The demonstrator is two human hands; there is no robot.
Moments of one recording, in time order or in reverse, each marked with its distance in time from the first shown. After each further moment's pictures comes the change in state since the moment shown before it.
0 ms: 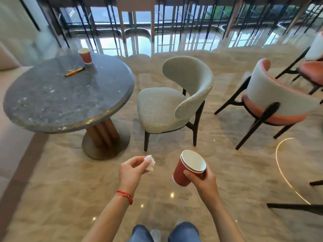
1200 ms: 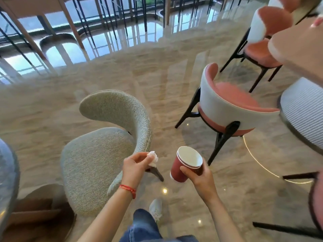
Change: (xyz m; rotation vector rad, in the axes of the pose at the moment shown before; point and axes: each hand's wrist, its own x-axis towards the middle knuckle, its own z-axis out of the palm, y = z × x) left_hand 0.349 0.102 0.440 0.185 -0.358 -0.036; right_hand 0.442 -0.064 -0.212 0.061 0.312 0.052
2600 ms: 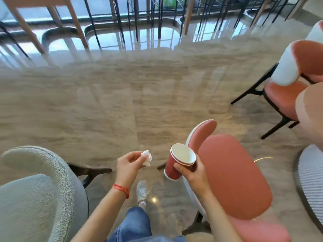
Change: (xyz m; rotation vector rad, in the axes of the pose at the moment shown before) left_hand 0.348 0.136 0.282 -0.149 0.211 -0.035; right_hand 0.489 -0.112 -0.113 -0.076 -0.262 0.020
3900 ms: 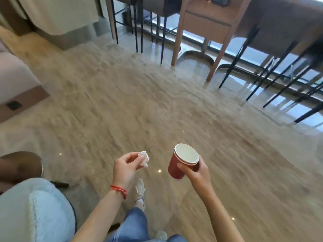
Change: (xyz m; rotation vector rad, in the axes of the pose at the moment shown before) left_hand 0.453 0.189 -0.200 -0.435 0.851 0.047; right_hand 0.540 -0.155 0.430 -0.304 -0.825 -0.084
